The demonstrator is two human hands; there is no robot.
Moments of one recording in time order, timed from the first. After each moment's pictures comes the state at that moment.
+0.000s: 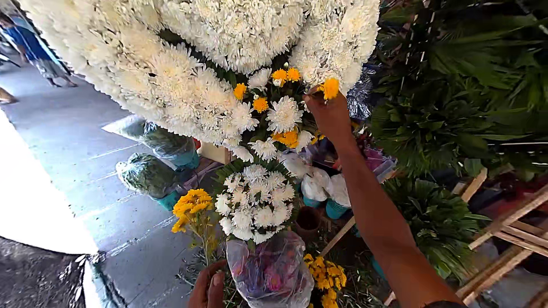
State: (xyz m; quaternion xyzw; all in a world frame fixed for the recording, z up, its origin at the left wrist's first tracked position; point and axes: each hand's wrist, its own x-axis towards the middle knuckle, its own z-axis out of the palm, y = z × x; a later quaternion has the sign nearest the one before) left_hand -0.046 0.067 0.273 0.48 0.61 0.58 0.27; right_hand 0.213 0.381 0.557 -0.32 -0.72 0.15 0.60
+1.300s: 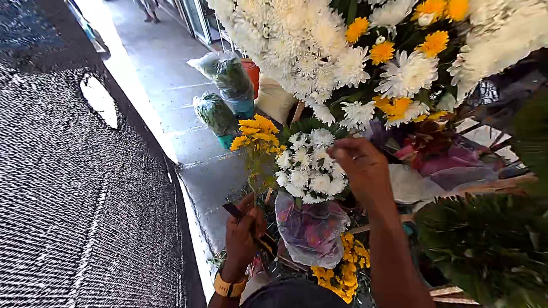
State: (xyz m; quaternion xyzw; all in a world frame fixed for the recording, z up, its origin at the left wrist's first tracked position) left_hand -0.113 0.065 0.281 0.29 0.36 0.79 0.41; right_hand 0.098 0.243 0.420 -0.28 -0.75 0.38 0.47
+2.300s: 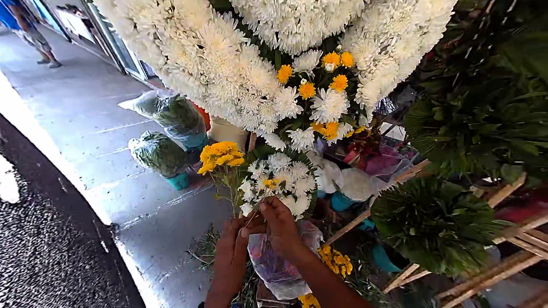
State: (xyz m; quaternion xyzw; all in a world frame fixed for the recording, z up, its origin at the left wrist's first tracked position) left_hand -0.112 0.123 0.297 0.55 0.56 0.57 0.24; right_hand 0.024 0.192 0.348 -0.22 -0.46 0.73 0.47
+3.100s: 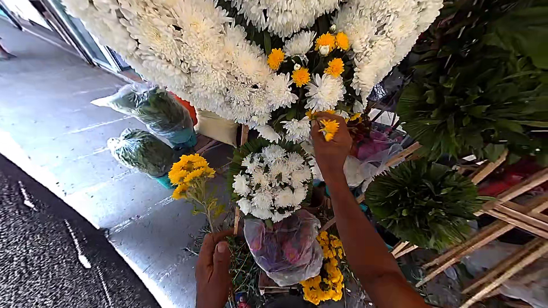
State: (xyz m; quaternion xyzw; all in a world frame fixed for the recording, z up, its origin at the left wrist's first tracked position) left_hand -0.143 0.098 0.276 0.49 0.54 0.63 0.27; right_hand 0.100 0.315 0.433 -0.37 -0.67 0.01 0.64
